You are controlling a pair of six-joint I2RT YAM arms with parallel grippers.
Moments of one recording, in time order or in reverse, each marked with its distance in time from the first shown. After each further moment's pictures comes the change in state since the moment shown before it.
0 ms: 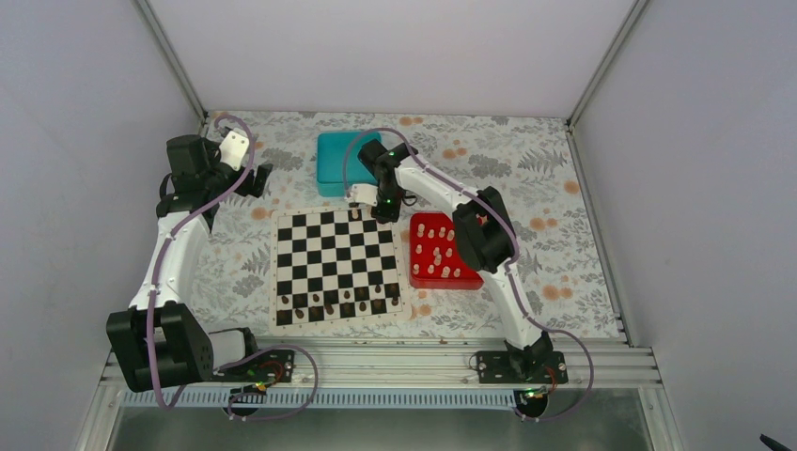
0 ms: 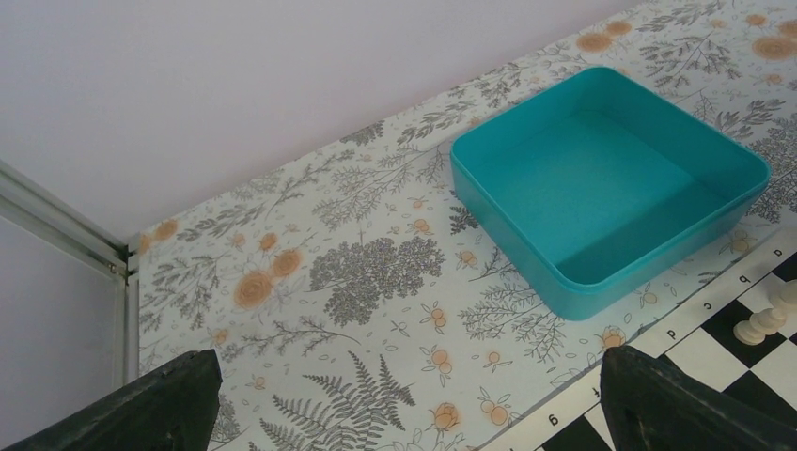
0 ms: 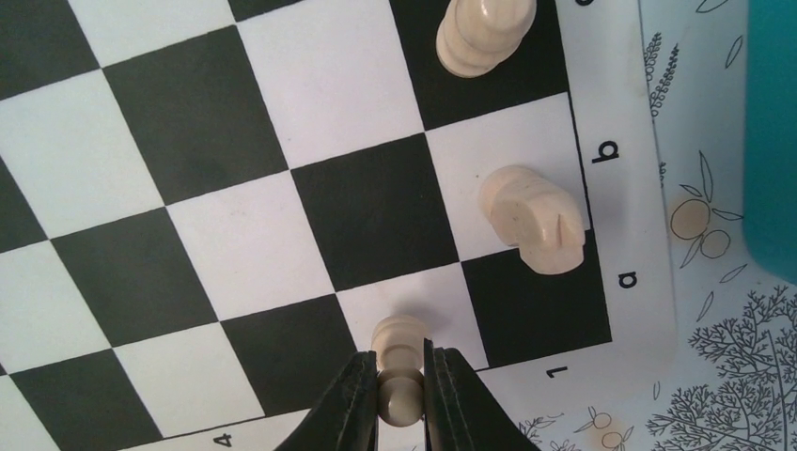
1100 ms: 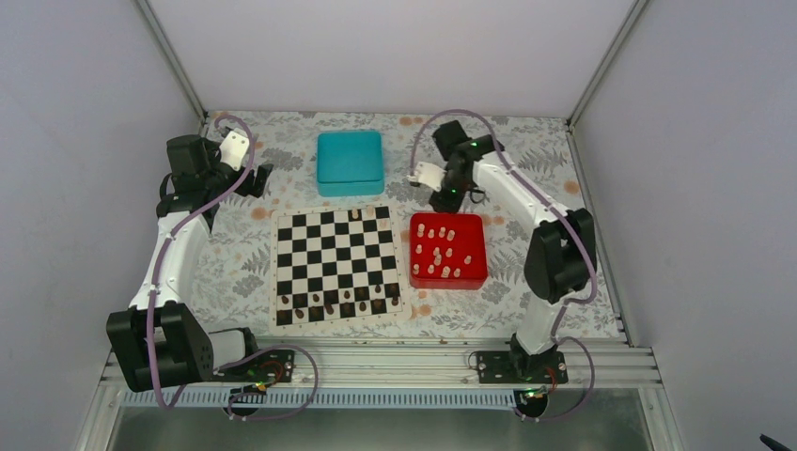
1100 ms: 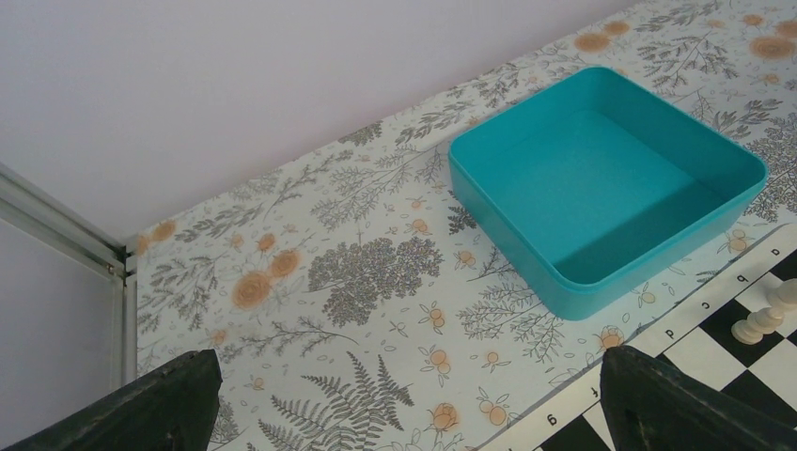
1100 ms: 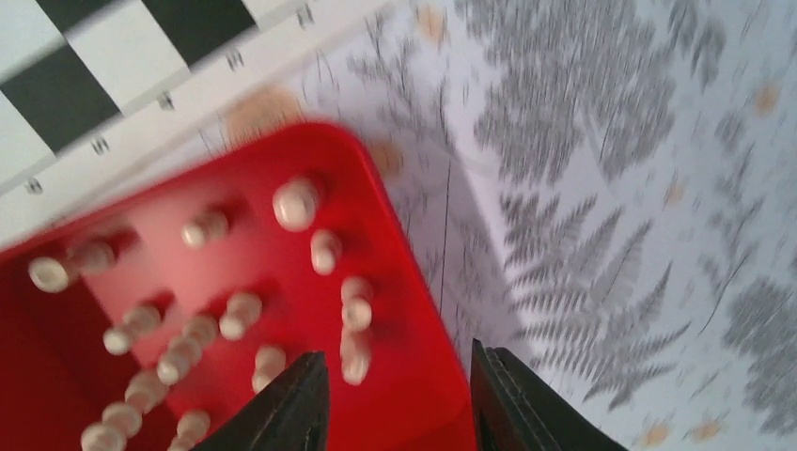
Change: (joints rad) left arm 0.000 0.000 -0.001 0.000 0.006 0.001; right arm -0.212 -0.500 -0.415 0.055 0.045 0.007
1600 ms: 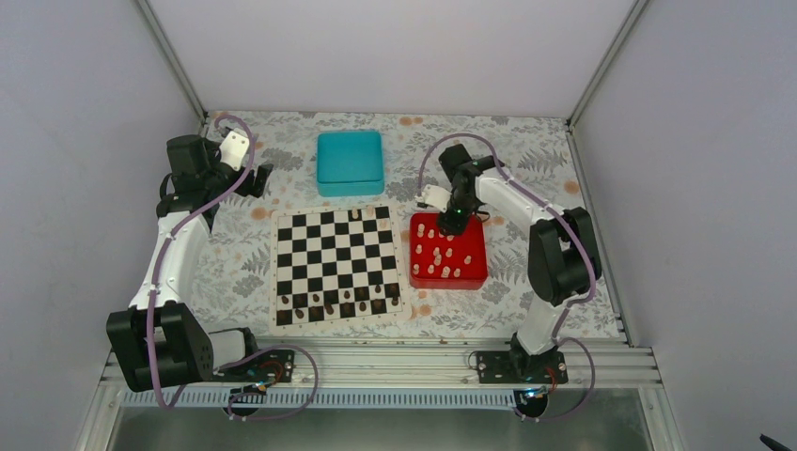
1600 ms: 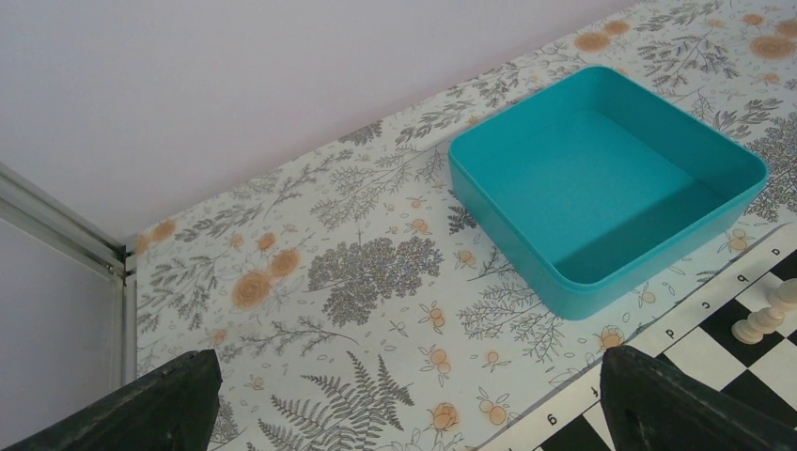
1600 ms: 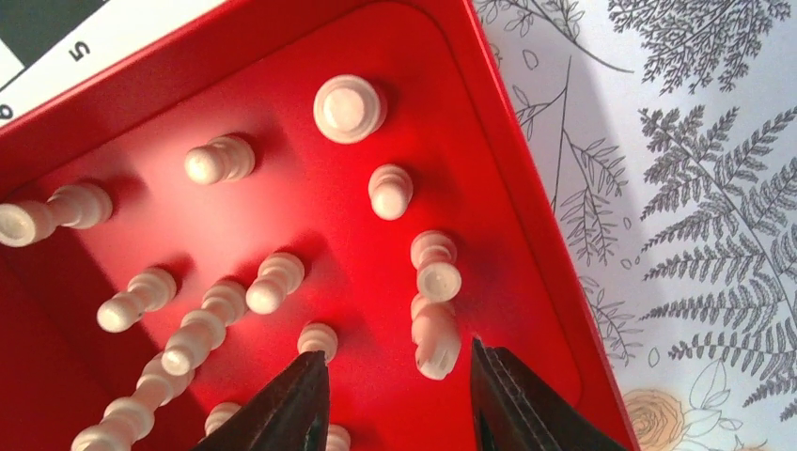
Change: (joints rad) left arm 0.000 0.001 0.000 0.000 -0.001 0.000; right arm -0.062 -0.048 -0.262 0.084 -0.032 0.022
